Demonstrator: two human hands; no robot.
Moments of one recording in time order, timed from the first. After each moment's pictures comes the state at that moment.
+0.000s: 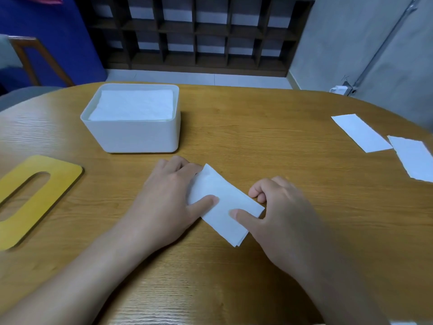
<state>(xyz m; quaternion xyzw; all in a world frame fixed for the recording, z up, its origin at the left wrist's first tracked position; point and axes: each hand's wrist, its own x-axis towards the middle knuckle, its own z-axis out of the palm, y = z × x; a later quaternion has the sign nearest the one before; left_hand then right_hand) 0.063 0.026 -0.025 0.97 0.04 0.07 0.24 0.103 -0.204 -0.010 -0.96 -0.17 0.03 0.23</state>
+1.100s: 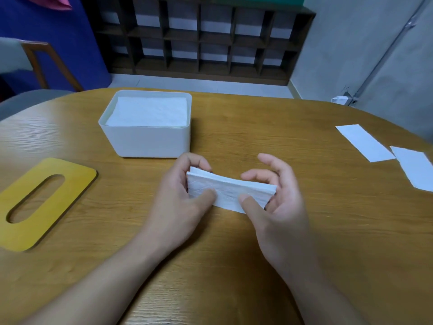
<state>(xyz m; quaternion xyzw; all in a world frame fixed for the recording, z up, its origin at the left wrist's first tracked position) 0.061 0.021 -0.030 0.73 0.03 0.16 0.67 0.096 -0.168 -0.019 -0.71 -0.14 0.03 0.69</state>
